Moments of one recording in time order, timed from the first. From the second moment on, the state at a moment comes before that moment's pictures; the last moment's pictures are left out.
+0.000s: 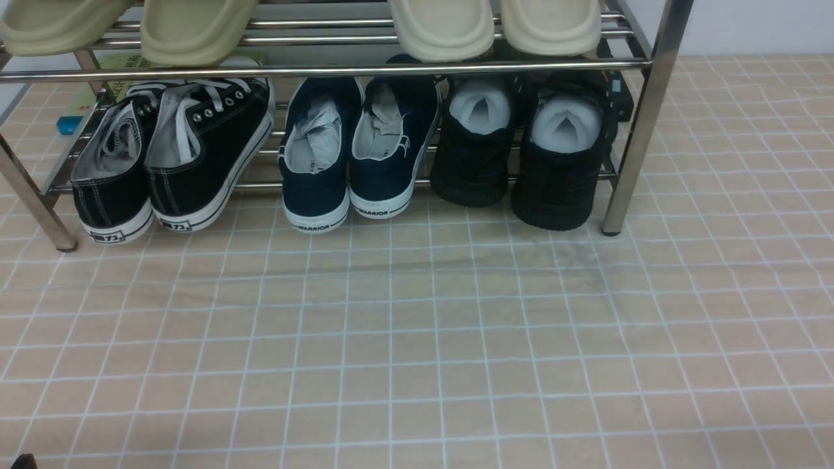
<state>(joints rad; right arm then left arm) 0.01 -0.01 0.01 -0.07 0.39 0.13 -0.02 -0.01 0.03 0.28 0.38 -0.22</state>
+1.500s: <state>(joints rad) 0.01 0.15 -0.22 0.32 0.32 0.16 -0.02 -0.01 0.03 0.28 0.38 -0.22</state>
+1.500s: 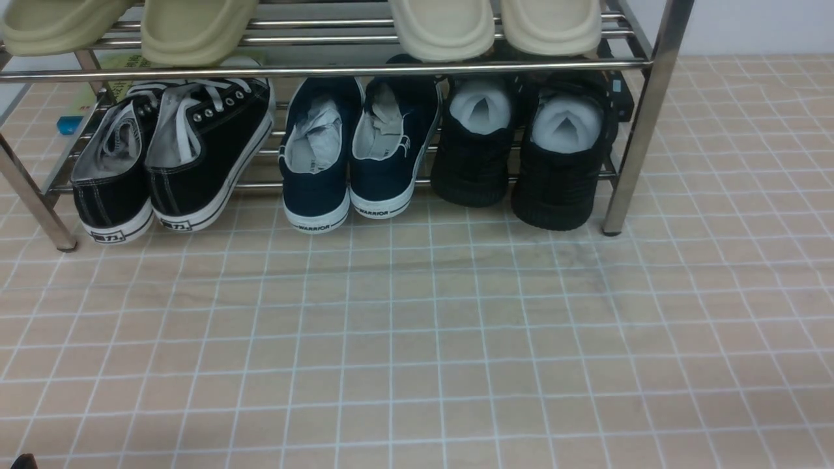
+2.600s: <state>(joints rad) 0.47 1.59 -1.32 0.61 0.98 -0.33 -0.02 -0.01 0.03 0.28 0.38 -0.22</state>
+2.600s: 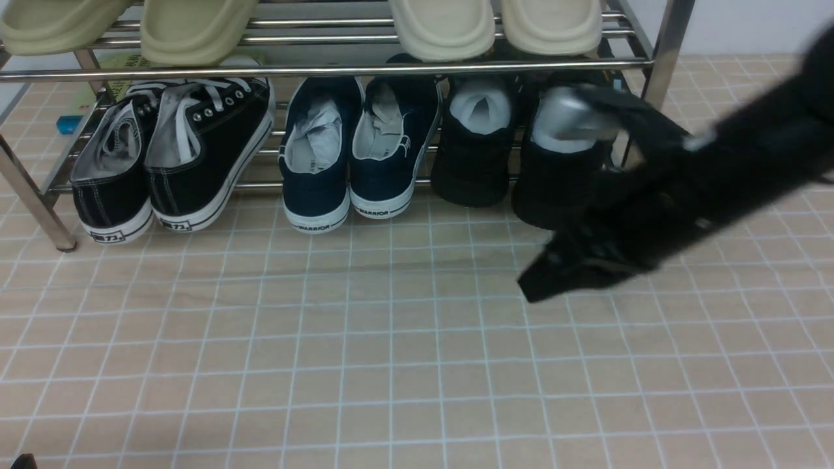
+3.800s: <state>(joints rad) 0.66 2.00 -1.92 -0.18 0.79 0.25 -0.02 -0.01 0.03 0.28 0.38 -0.22</state>
